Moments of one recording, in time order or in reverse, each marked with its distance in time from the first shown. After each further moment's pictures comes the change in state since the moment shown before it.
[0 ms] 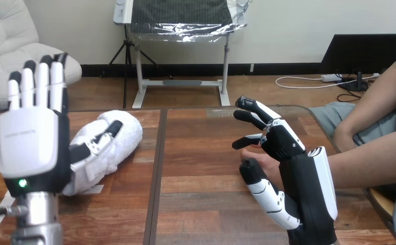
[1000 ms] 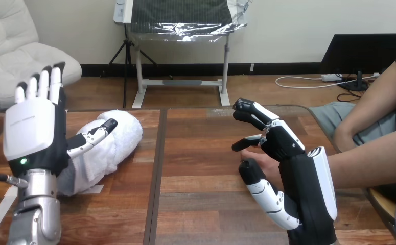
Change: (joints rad) left arm -0.210 0.058 -0.056 0.313 -0.207 0.008 -0.136; right arm 0.000 -0.001 -0.001 0.001 -0.002 0.000 0.000
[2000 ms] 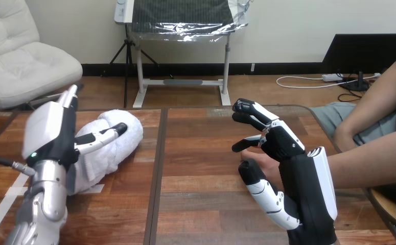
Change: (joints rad) left arm -0.125 -0.007 -0.020 0.149 -0.281 -0.021 -0.262; right arm 0.000 -0.001 0.000 0.001 0.001 0.000 0.001
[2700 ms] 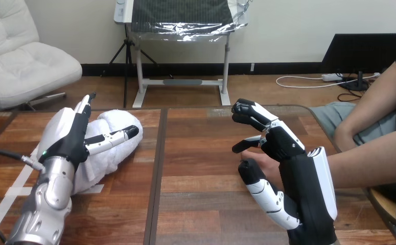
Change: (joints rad) left arm -0.080 -0.015 -0.005 0.104 -0.068 0.026 -0.120; right arm 0.000 0.000 0.000 0.000 0.000 0.004 0.000
